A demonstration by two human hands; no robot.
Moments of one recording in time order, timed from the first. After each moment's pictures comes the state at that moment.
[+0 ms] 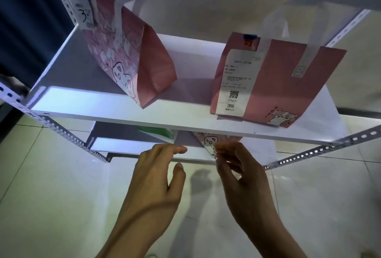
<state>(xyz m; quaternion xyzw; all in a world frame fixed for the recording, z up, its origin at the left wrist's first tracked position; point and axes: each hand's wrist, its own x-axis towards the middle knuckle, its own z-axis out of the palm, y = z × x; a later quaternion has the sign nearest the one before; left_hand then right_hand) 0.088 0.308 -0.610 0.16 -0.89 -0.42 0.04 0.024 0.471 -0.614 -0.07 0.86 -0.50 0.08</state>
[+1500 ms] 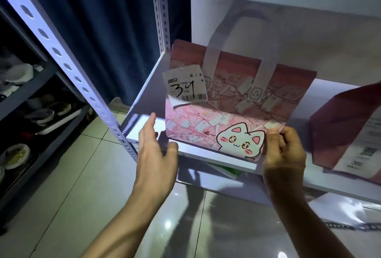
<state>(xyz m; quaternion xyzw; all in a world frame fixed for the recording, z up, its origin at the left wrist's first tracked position) 0.050 0.068 -0.653 0.34 -0.78 -0.50 0.16 -0.065 0.255 -0.667 -0.08 0.75 -0.66 -0.08</state>
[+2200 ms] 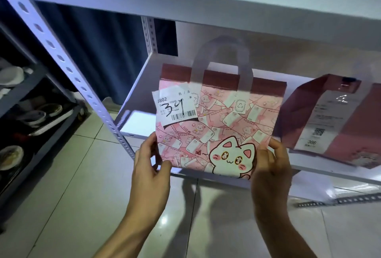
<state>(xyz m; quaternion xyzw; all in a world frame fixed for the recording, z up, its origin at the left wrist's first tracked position) 0.104 0.116 -0.637 0.31 -0.73 -0.58 0.18 -0.003 0.297 -0.638 0.06 0.76 -0.64 -0.06</state>
